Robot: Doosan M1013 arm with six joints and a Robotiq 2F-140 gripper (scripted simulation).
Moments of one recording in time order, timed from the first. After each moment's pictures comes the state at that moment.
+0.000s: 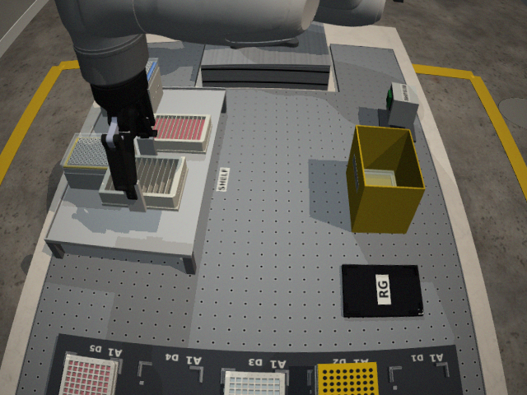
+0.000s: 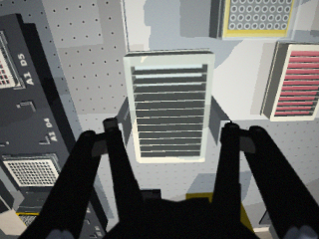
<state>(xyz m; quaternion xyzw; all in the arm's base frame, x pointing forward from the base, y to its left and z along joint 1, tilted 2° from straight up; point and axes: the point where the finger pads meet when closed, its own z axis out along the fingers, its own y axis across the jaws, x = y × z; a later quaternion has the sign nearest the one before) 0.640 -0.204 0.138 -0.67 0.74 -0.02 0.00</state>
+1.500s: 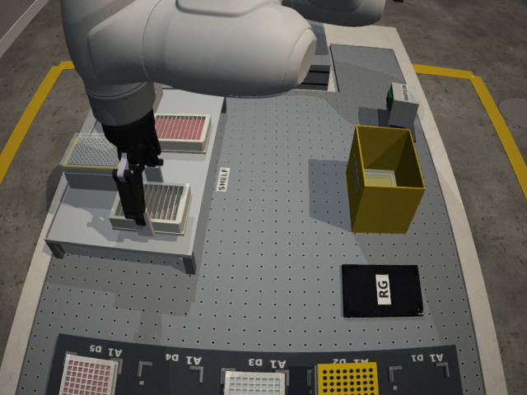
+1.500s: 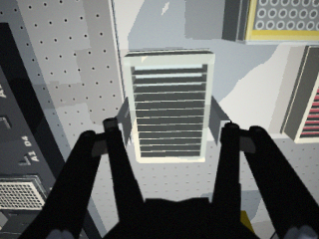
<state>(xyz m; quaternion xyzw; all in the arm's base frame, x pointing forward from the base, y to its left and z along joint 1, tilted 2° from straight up) 0.642 -0.206 0.073 -0.67 0.74 -0.02 0.00</state>
